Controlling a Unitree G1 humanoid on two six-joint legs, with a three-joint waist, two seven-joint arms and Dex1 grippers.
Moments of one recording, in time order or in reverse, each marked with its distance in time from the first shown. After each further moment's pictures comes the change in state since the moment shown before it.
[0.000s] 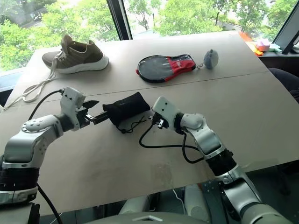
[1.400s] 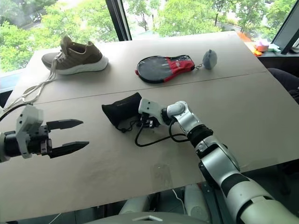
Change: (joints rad) left arm 0.403 0.197 0.339 -0.155 -0.183 -0.132 -0.539; right arm -0.361 0.166 0.003 0.781 -0.105 -0.329 0.298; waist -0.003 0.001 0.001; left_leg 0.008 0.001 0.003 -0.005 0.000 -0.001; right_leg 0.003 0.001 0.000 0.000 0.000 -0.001
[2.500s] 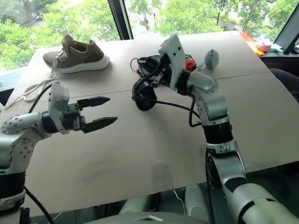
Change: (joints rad) left arm -0.519 -0.272 -0.314 0.030 -0.063 0.066 0.227; right arm -0.043 -0.042 -0.410 -0.641 0.239 0.249 -0.318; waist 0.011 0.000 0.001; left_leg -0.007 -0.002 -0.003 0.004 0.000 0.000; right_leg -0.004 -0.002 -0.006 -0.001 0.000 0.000
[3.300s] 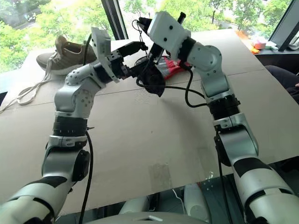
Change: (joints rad) left arm -0.534 -0.306 -0.188 0.466 0.209 -0.245 0.136; right arm -0.170 -0.162 0.148 0.285 -0.259 -0.567 -0.046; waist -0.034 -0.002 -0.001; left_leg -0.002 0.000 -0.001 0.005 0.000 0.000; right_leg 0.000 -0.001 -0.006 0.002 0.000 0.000
